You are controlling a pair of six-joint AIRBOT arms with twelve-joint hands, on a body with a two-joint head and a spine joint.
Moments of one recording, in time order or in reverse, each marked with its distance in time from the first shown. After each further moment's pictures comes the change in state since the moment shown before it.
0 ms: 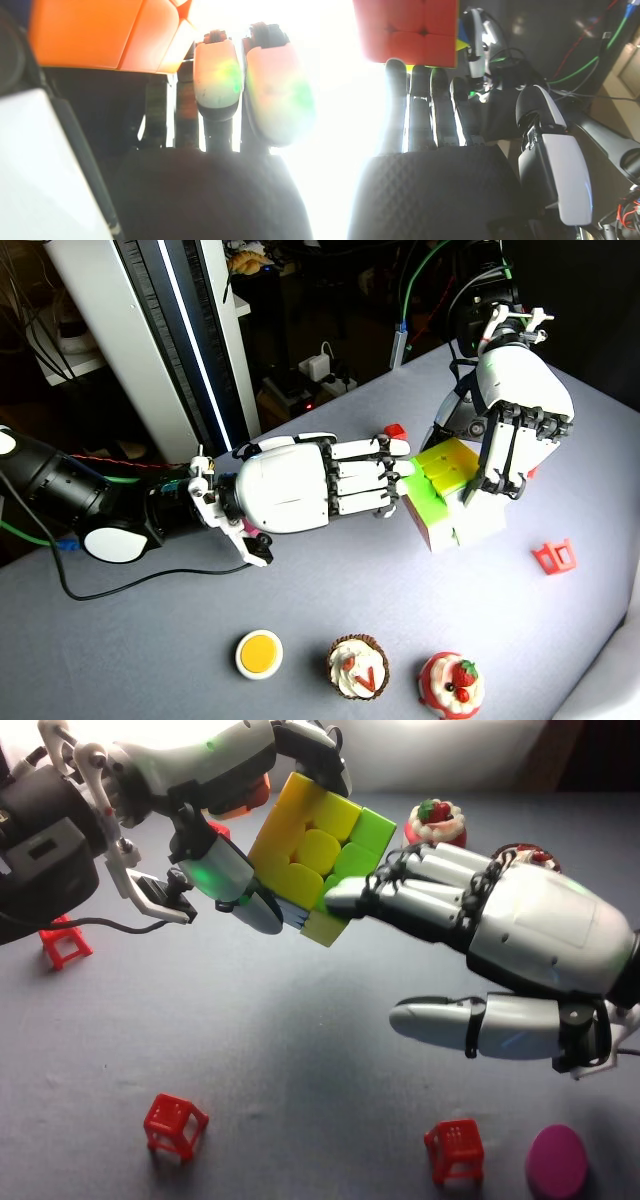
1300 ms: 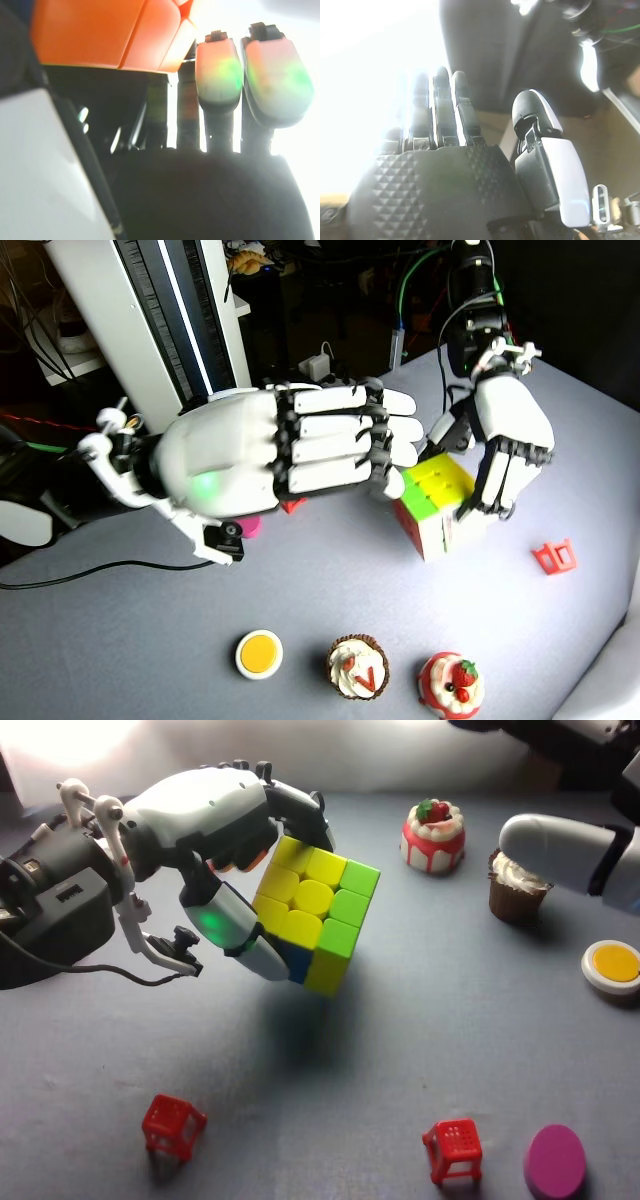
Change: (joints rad) left arm 0.113 -0.076 0.077 -0.128 0.035 -0.061; right arm 0.084 0.269 -0.155 0.169 0.073 0.001
